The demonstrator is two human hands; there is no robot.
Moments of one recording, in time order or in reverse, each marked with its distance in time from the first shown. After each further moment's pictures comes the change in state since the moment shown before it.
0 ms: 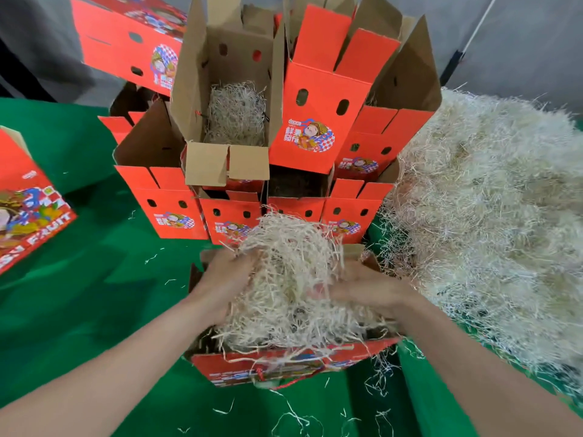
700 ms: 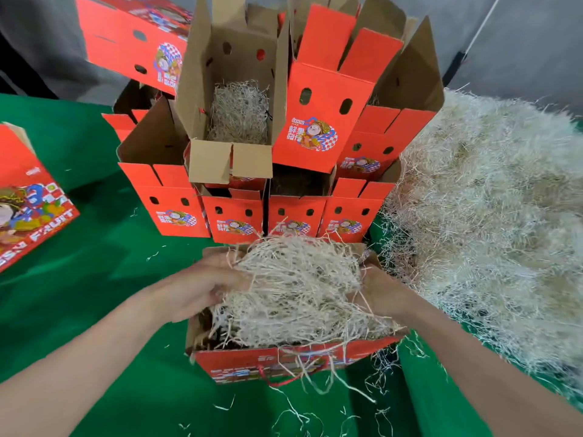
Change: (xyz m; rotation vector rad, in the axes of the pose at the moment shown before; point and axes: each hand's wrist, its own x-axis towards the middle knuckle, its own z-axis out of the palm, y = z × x) left_hand -0.002 0.001 -0.052 0.012 -0.480 -0.050; right_hand 0.000 0.018 -0.002 -0.276 0.229 0.092
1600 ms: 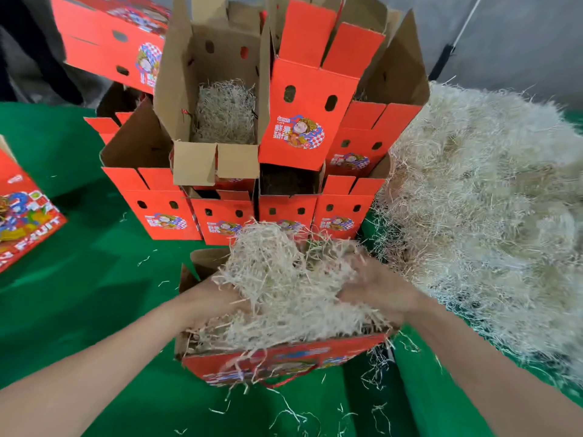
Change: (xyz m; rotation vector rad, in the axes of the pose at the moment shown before) left_hand 0.007 -0.003 0.042 0.631 0.078 0.024; right_hand -0.009 0.018 -0.006 0.421 -0.057 -0.158
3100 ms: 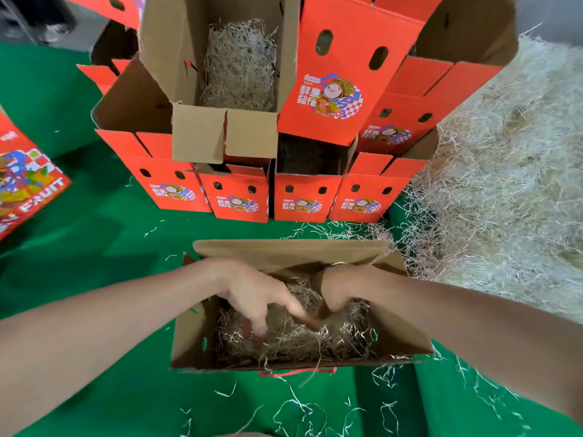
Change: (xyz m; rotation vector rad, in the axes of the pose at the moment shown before) left_hand 0.077 0.003 -0.008 0.415 -0.963 0.118; right_hand 0.128 0.007 0.047 -1.367 -0.603 0.164
